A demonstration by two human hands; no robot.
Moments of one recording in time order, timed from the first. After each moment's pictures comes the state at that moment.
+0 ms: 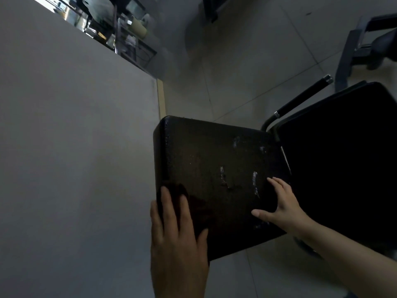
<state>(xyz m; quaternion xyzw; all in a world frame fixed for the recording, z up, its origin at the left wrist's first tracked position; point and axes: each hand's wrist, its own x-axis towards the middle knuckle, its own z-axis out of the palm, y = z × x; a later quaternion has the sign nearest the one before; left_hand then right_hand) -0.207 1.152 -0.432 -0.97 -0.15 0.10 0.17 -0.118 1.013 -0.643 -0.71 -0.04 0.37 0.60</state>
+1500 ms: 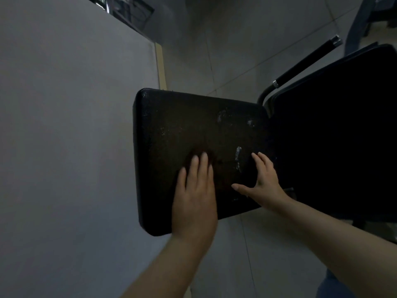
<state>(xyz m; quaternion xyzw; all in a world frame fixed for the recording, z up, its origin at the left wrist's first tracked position) -0.174 1.106 -0.479 -0.90 -0.03 0.23 0.36 -0.120 1.015 -0.643 -0.71 -0.04 0.38 0.59</state>
